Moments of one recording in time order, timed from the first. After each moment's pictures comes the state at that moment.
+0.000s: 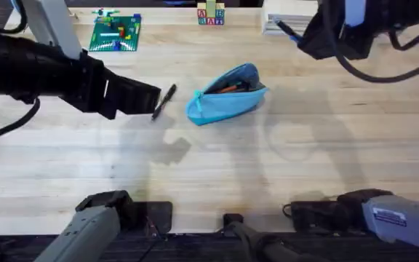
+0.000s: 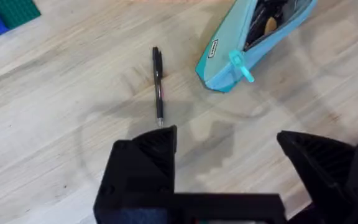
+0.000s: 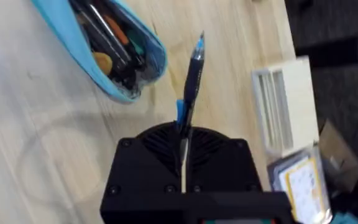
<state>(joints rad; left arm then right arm) 0.16 1.02 1.22 -1.31 0.50 0.52 0.15 1.34 1.38 -1.00 -0.31 -1.10</state>
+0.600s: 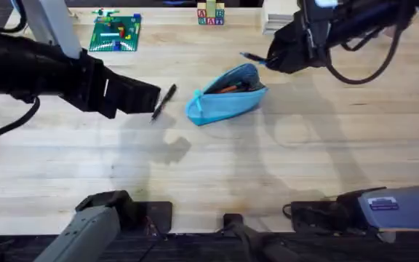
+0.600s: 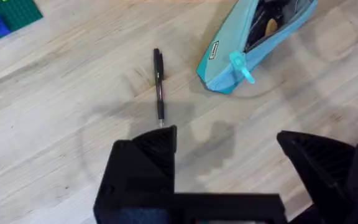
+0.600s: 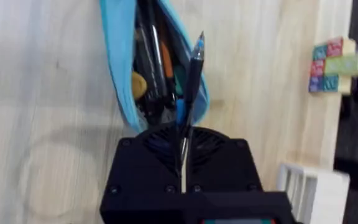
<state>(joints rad) 0.16 1.02 1.22 -1.30 0.50 0.52 0.16 1.58 1.38 -1.01 -0.57 -1.53</state>
